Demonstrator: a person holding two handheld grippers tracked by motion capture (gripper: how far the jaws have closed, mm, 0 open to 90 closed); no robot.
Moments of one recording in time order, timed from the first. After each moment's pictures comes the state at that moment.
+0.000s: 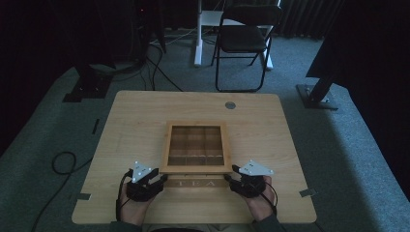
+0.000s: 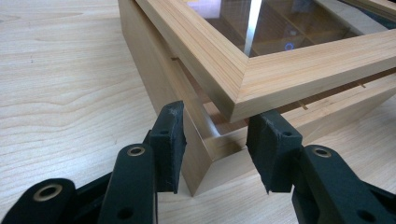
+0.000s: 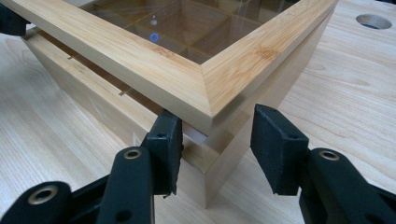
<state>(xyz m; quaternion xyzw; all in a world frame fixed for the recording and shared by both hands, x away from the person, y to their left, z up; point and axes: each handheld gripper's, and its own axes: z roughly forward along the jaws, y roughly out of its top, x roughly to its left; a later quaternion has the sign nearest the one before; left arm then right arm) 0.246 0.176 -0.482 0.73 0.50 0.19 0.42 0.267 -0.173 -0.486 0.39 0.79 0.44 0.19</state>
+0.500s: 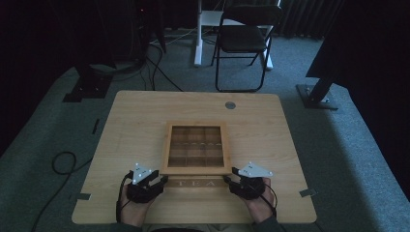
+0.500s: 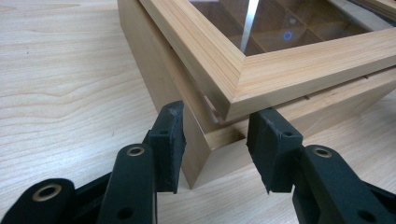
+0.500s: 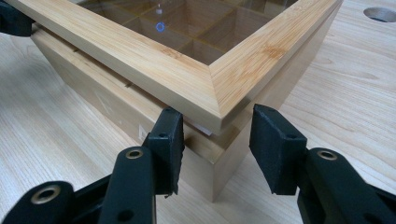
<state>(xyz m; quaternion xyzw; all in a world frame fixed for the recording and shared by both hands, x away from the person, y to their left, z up) 0.244 0.176 -0.487 0.74 0.50 0.19 0.41 0.263 -0.172 -0.489 0.39 0.79 0.44 0.19</state>
